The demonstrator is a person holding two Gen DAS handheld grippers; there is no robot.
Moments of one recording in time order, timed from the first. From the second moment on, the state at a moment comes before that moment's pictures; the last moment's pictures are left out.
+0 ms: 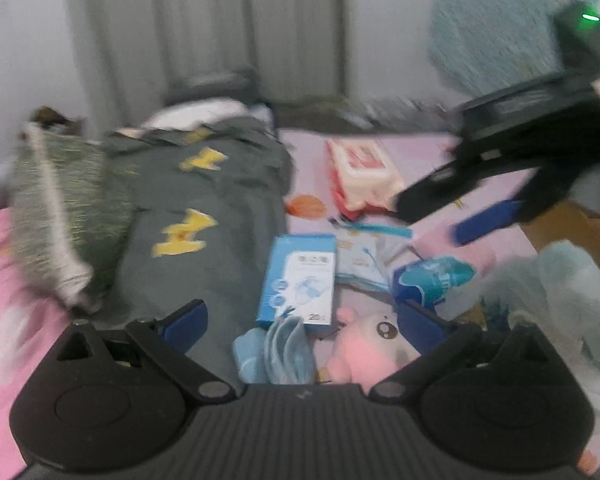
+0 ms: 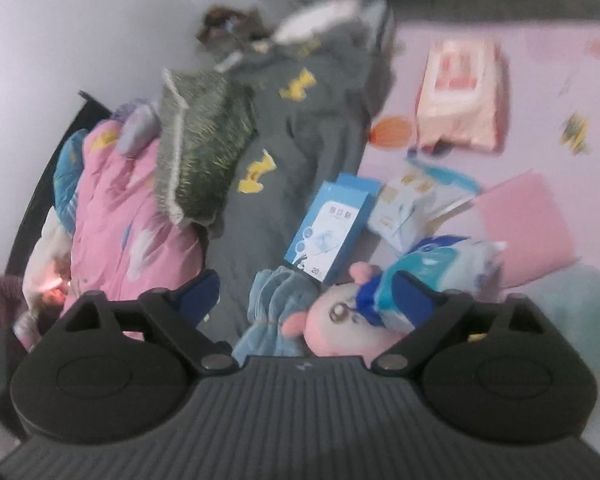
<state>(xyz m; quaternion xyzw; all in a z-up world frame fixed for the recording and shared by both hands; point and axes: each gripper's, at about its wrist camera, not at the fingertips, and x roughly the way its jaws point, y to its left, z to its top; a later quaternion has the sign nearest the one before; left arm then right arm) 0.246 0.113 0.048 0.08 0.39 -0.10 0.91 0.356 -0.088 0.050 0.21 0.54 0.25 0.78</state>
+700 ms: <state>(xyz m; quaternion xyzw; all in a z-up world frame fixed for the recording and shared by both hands) 0.395 0.104 -0.062 0.12 0.54 -0.13 0.82 0.475 -0.032 -0.095 0.25 0.67 0.20 0.67</state>
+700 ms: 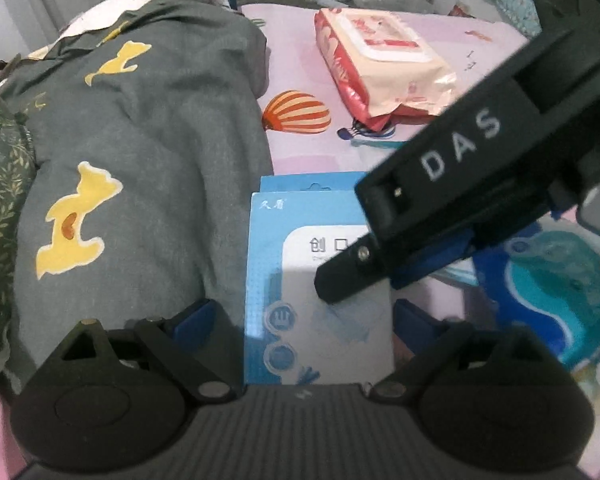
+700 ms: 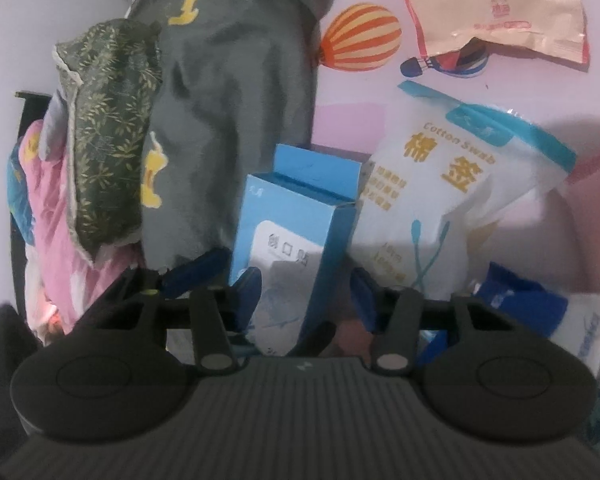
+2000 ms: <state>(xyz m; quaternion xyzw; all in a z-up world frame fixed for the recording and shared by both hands) 0.412 0.139 -0.031 -0.04 0.55 -0.14 0.82 0.494 -0.033 -0.061 0.28 0.60 0.33 0.67</state>
